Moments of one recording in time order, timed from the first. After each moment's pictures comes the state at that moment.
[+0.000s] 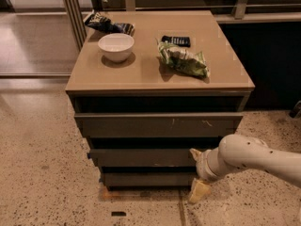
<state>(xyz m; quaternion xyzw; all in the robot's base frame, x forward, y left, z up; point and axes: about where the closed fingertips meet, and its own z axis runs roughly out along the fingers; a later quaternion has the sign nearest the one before) 0.468 -0.149 0.519 -0.63 0.74 0.11 0.20</state>
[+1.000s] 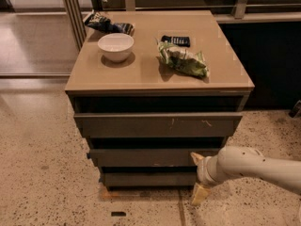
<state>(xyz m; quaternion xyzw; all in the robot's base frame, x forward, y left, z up) 0.480 -0.164 0.467 -0.65 0.73 0.08 0.22</state>
